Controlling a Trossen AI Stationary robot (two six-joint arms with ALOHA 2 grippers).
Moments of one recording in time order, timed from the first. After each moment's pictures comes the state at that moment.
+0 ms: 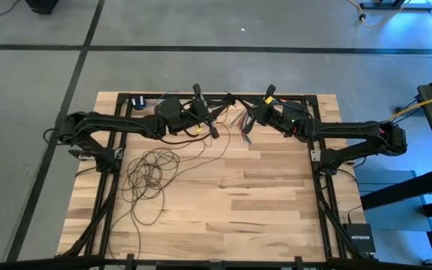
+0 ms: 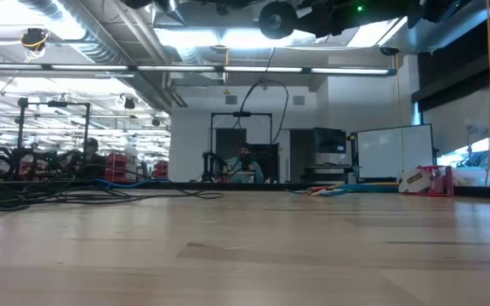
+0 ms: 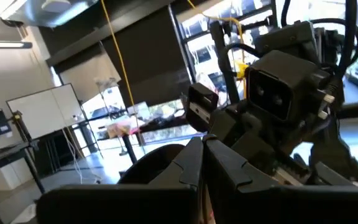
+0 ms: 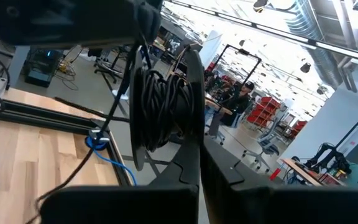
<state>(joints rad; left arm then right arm) 0.14 1.54 1.13 0.64 -0.24 0.34 -0.24 1.21 0.77 0.55 0.30 -0.57</state>
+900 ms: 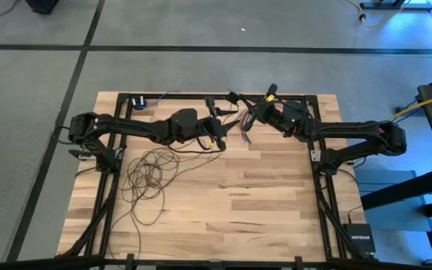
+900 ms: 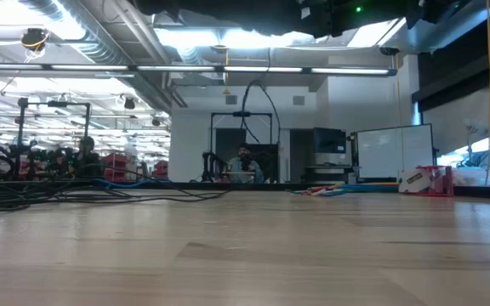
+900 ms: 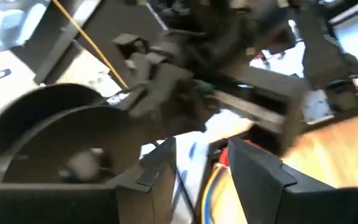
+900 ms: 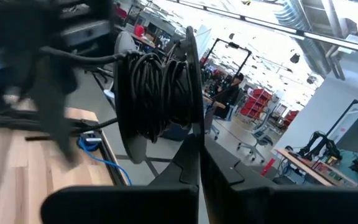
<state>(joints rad) 0.09 1.64 1.17 0.49 -0.30 0.66 -0.24 1.21 0.77 0.57 0.35 -0.53</state>
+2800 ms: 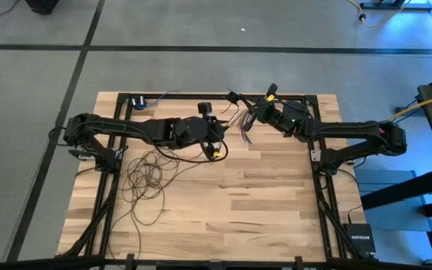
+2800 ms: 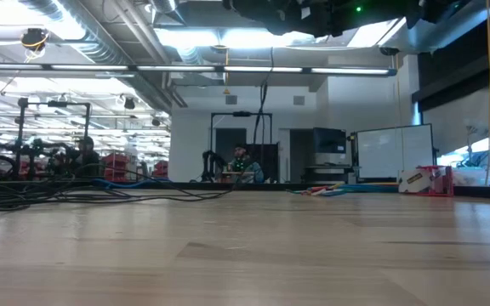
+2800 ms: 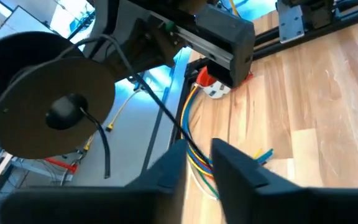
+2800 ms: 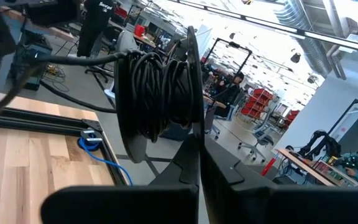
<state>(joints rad) -0.02 1.61 1.44 -0.25 -0.58 0.47 -0.24 1.21 0.77 0.57 0.35 -0.53</state>
